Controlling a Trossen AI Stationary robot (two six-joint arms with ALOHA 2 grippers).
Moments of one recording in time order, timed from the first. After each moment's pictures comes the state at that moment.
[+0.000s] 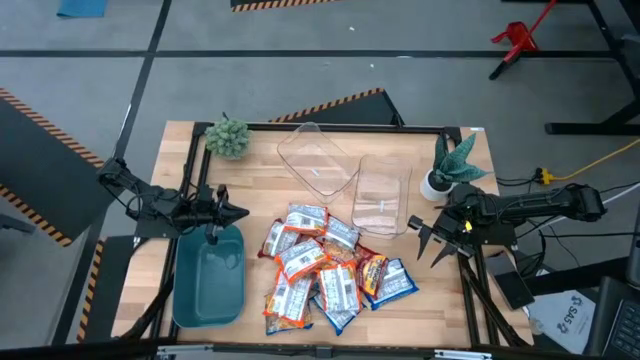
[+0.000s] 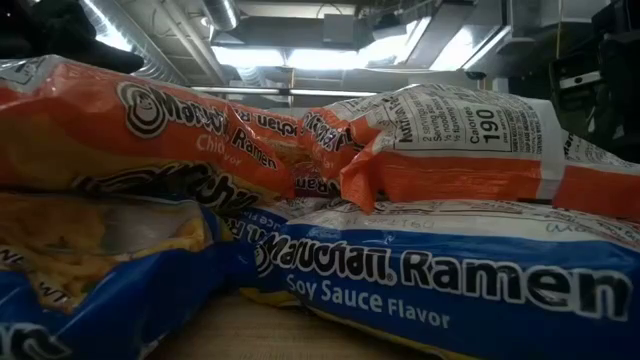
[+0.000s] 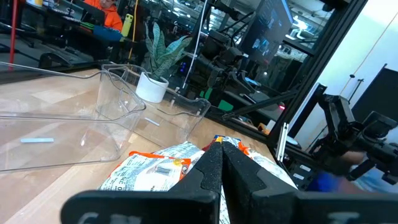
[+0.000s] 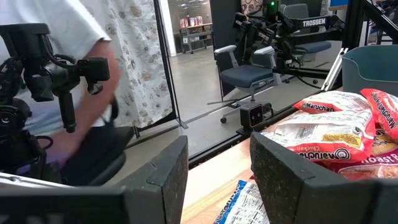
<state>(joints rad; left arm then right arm) -0.50 0.01 0.01 0.07 -0.56 -0.41 -0.02 0.51 0.01 0.47 -1.04 0.08</state>
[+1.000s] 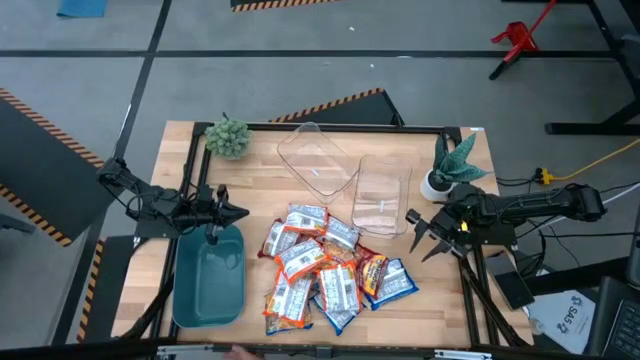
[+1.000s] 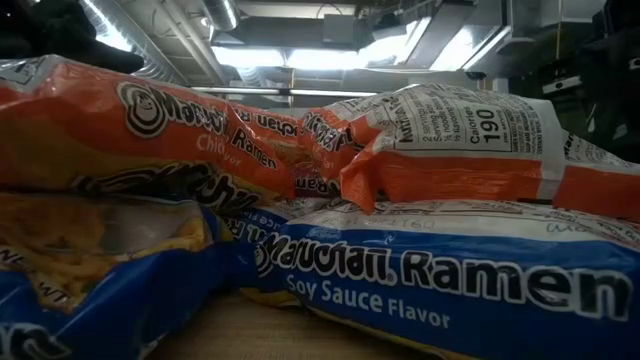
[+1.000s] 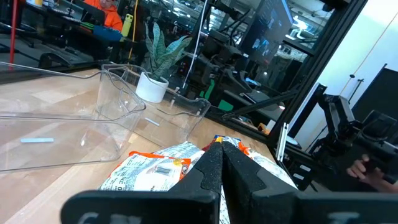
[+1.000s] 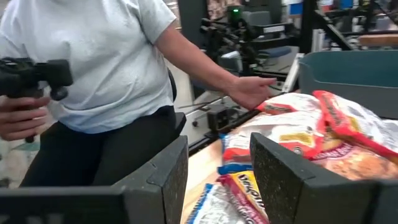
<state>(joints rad) -0.50 0.01 0.01 0.07 -0.56 -0.41 -0.02 0.51 0.01 0.48 -0.88 0.08</state>
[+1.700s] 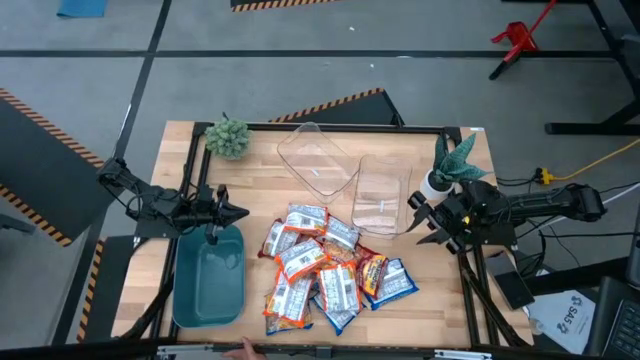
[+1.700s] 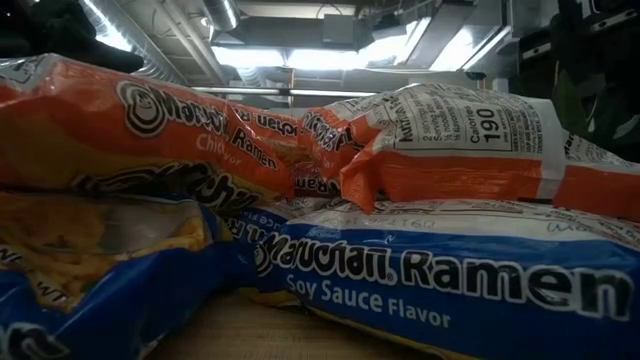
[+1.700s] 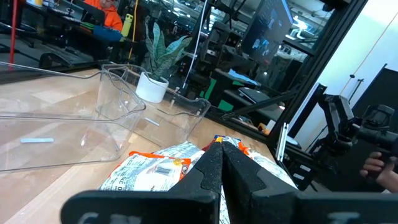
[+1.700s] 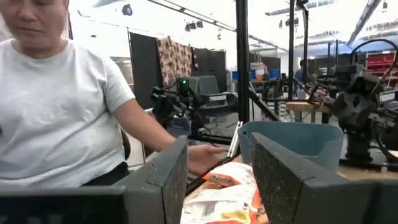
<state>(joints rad) -0.50 0.01 0.01 0.07 -0.56 -0.41 -0.02 0.51 0.02 0.77 -0.64 0.21</state>
